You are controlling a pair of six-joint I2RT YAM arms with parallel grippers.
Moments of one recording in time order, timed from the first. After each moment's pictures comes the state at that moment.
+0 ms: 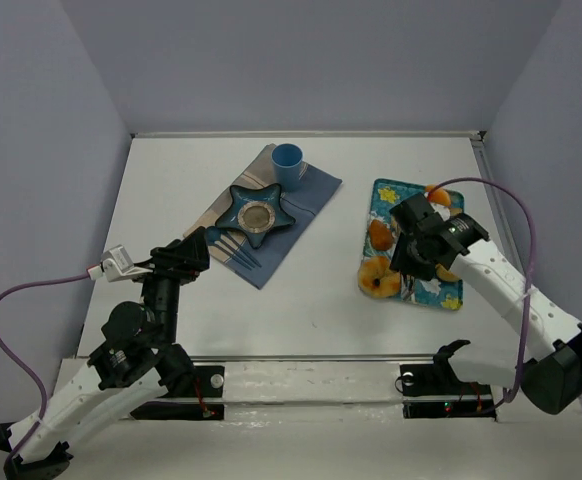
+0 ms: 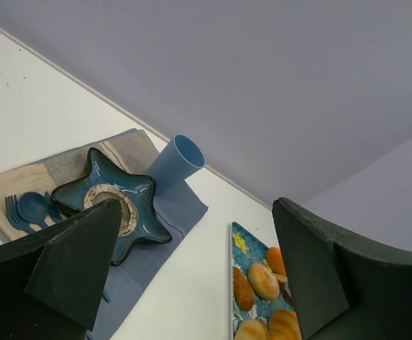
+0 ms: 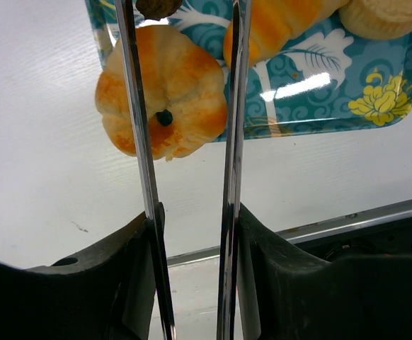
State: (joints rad) left arm -0.92 0.19 0.46 0.00 -0.91 -0.58; right arm 0.52 1.20 1.11 -1.15 0.30 0.84
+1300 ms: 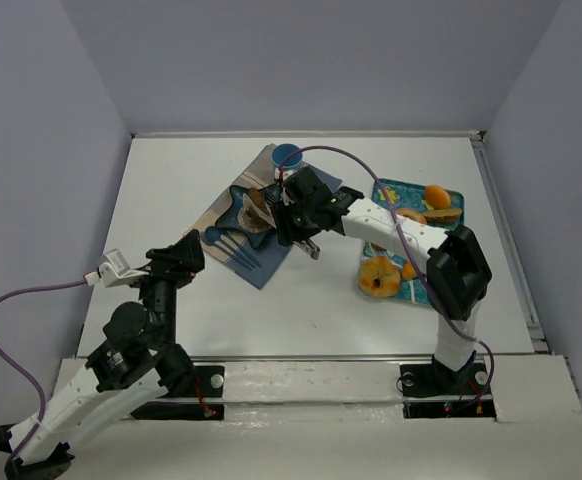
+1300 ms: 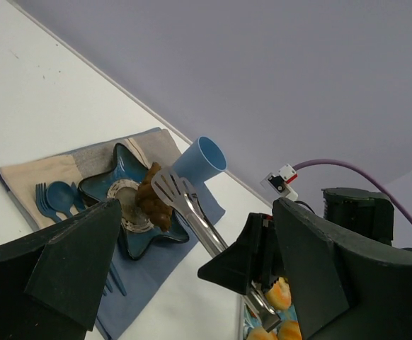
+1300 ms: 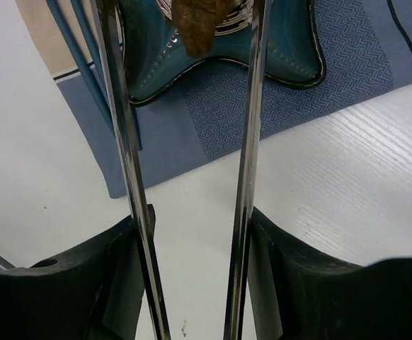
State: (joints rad) left arm -0.92 0.16 0.46 -0.09 -0.99 -0.64; right arm 0.80 1.89 1.58 -0.58 -0.04 0.31
